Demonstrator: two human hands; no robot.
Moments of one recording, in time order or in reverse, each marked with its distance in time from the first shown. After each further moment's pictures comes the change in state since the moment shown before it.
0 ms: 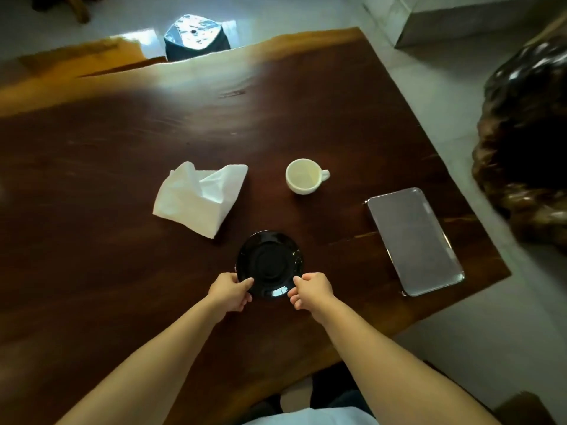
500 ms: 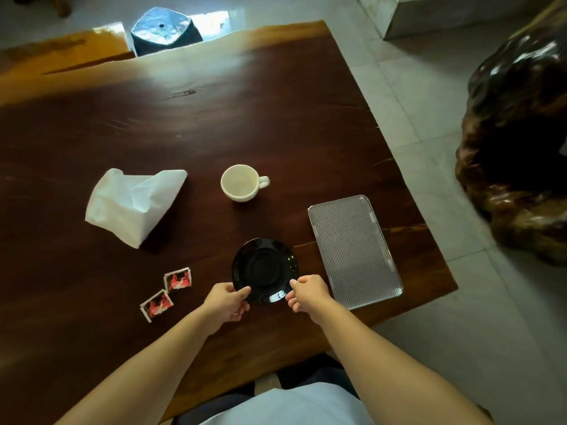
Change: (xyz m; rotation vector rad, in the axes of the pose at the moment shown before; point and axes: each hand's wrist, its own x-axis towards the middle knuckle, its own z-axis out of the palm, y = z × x) left_hand -0.017 0.075 0.160 -0.166 -0.053 -0.095; right_hand 0.057 -0.006 -0.173 -0.041 -0.055 0.042
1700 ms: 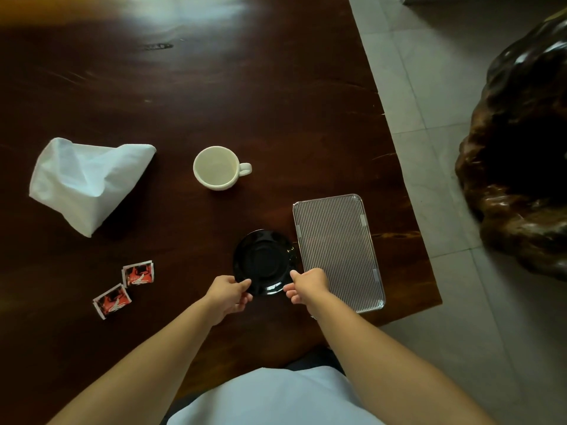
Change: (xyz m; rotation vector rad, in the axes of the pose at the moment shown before) left_hand 0.063 0.017 0.067 -0.191 -0.018 -0.156; right_hand 0.070 -0.017 -0.045 -0.023 0.099 0.204
